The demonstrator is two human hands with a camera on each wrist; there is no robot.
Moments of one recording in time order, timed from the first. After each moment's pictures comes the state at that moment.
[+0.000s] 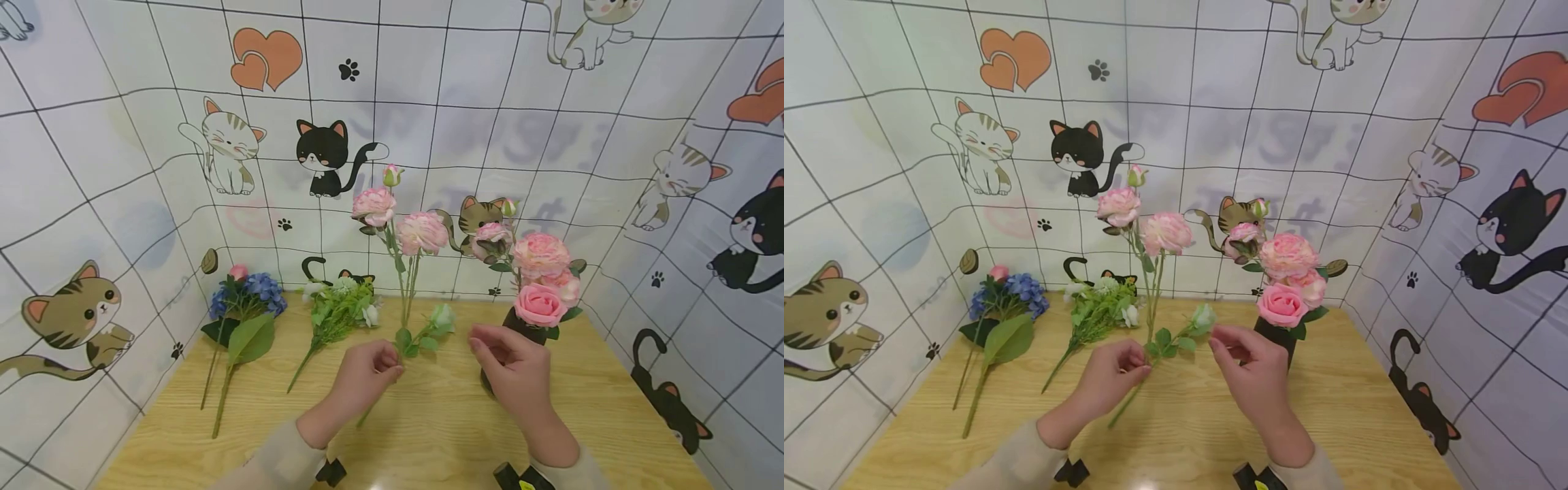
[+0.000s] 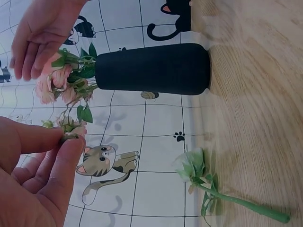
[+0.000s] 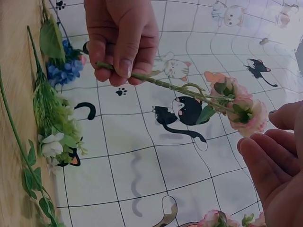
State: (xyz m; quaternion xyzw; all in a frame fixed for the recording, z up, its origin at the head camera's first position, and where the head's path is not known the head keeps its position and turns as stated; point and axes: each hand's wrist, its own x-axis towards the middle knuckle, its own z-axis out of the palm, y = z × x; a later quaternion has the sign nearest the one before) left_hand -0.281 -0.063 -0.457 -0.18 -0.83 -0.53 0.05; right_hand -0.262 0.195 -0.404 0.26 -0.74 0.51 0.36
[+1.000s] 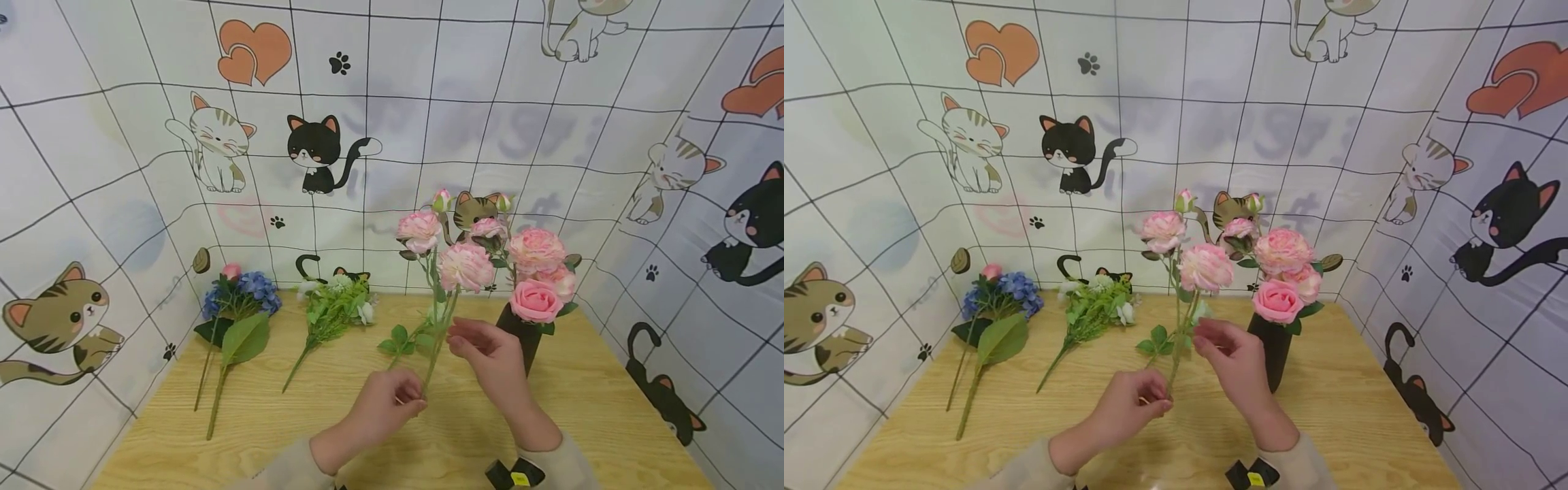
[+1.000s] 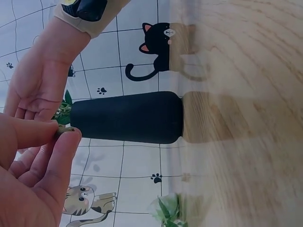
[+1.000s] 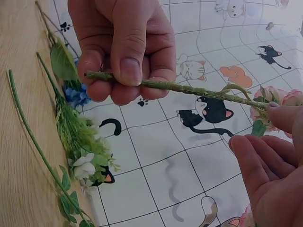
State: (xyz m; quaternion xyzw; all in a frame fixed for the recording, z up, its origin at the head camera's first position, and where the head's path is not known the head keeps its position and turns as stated) left_hand -0.257 -0.031 -0.472 -0.25 -0.80 -0.54 -0.02; right_hand -0.276 0.190 -0.419 0.18 -0.75 0.61 0.17
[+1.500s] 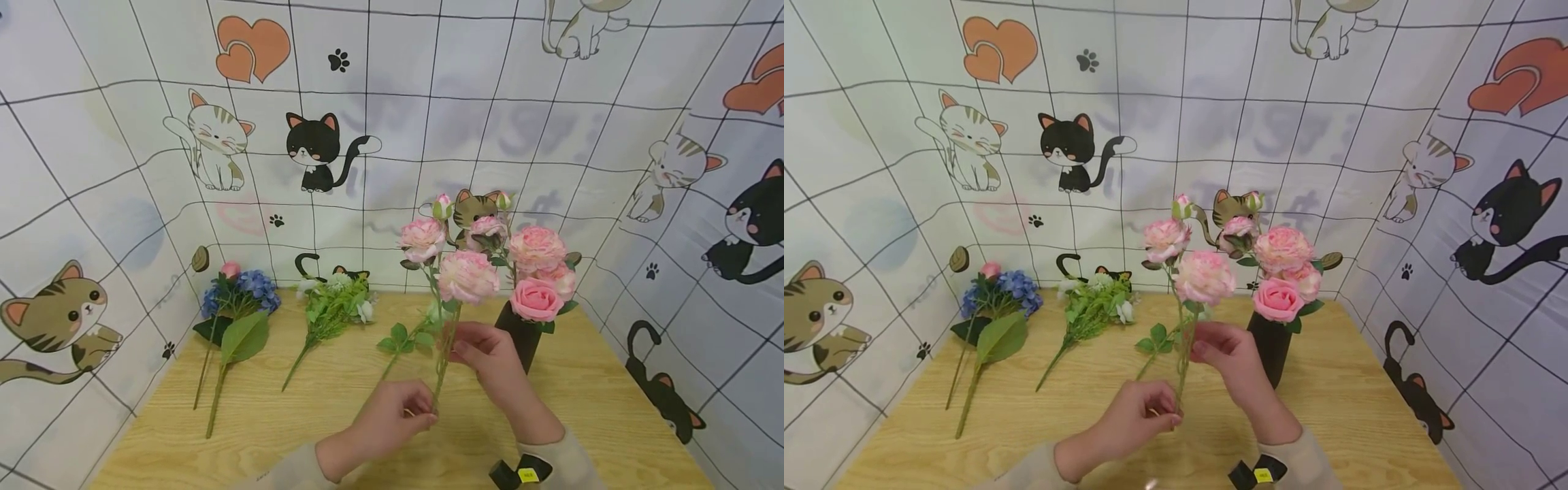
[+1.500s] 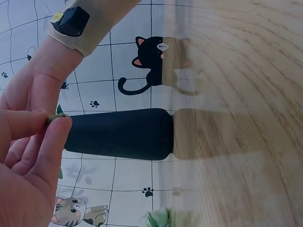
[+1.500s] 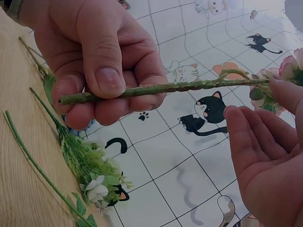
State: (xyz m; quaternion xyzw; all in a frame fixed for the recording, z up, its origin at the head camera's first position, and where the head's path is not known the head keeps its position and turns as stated) left_hand -0.246 -0.024 -0.480 -0.29 -0.76 -0.58 -0.07; right_hand -0.288 0.200 -0.426 0.32 -0.60 0.74 0.00
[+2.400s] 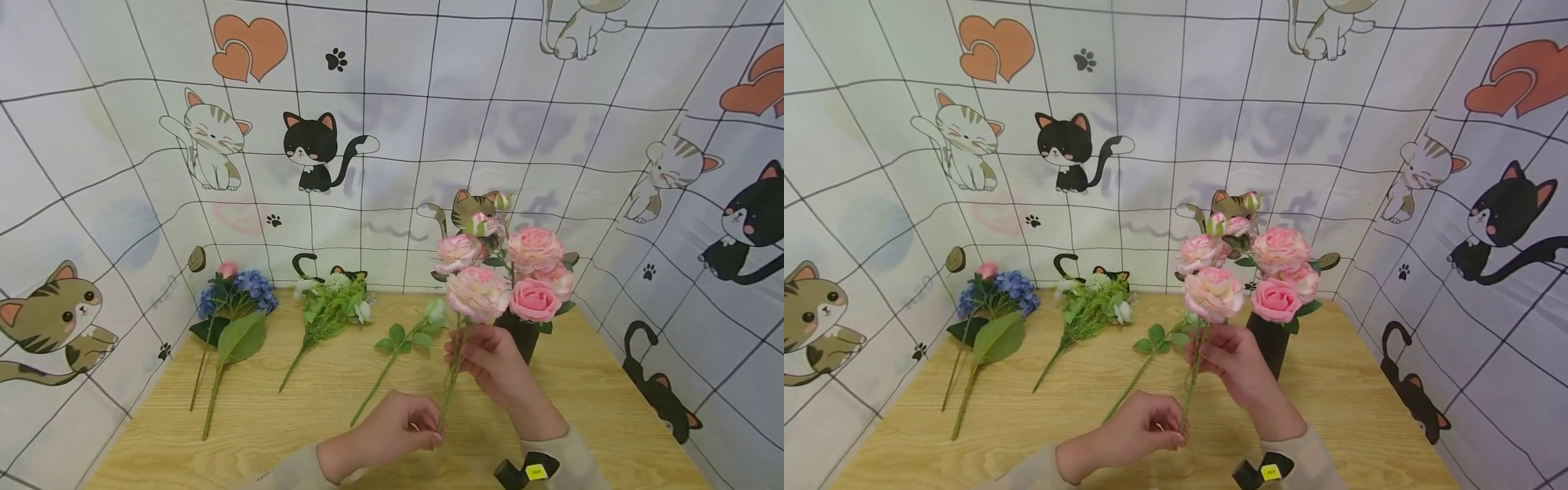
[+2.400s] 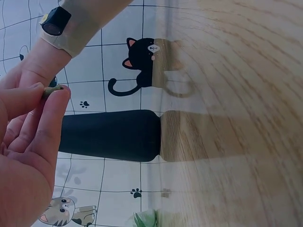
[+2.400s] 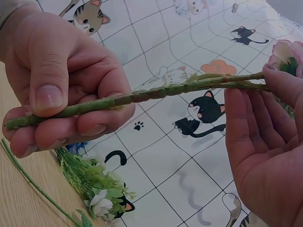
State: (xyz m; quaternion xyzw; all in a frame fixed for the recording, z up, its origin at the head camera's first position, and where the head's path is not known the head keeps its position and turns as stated) left_hand -0.247 -0.021 -0.488 -0.36 -0.70 -0.60 -0.18; right_hand -0.291 0.208 -0.420 0.39 -0.44 0.80 -0.12
